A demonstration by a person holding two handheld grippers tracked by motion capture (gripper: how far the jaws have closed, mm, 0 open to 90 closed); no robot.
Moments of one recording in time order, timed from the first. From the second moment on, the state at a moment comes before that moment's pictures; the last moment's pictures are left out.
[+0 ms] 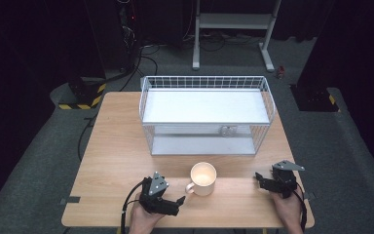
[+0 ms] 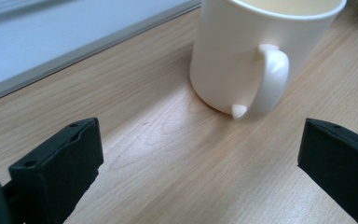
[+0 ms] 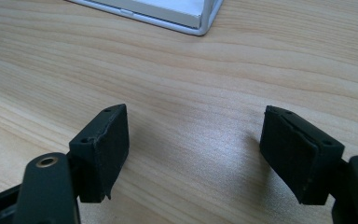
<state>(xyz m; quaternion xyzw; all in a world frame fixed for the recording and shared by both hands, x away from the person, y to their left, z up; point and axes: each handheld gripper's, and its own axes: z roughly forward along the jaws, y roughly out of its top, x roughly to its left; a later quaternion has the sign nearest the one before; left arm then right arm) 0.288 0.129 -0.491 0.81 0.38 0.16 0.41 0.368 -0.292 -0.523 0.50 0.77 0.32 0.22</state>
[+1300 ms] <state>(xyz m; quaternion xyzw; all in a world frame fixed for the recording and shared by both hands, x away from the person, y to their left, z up) 0.313 0.073 -0.489 0.82 0.35 0.15 0.42 0.368 -0.292 -0.523 0.50 0.77 0.32 0.22</state>
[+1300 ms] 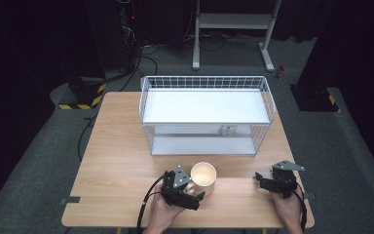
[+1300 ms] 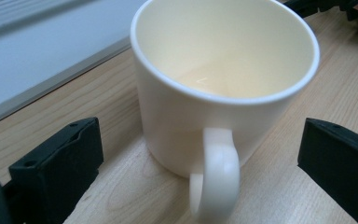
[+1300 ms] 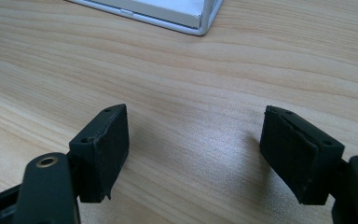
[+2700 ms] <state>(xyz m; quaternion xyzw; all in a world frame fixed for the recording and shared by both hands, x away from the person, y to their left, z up) 0.329 0.043 -0.495 0.82 0.34 0.18 0.43 0.368 -0.292 -0.523 0.50 0.77 0.32 0.22</state>
